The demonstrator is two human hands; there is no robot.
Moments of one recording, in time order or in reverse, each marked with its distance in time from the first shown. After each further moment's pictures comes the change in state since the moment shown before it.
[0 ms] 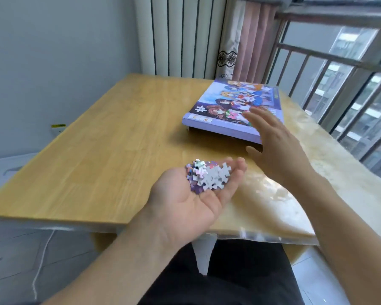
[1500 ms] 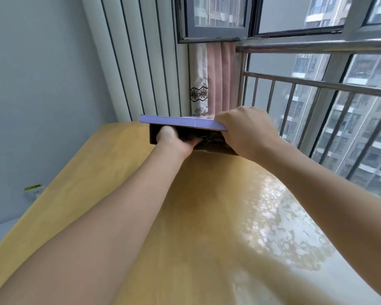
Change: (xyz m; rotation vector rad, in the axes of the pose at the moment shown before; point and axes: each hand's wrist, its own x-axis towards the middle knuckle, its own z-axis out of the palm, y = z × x) left_hand 0.215 0.124 0.138 0.222 0.122 0.354; right_hand 0.146 0.030 -0.043 -0.365 0.086 -0.077
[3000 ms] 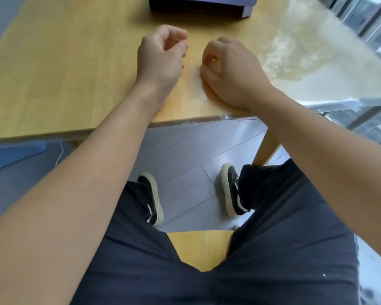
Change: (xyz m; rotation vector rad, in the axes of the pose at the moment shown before) left_hand -0.153 -0.092 -0.170 1.134 -0.074 0.612; right_hand -0.196 -0.108 0.035 0.474 -0.164 0.128
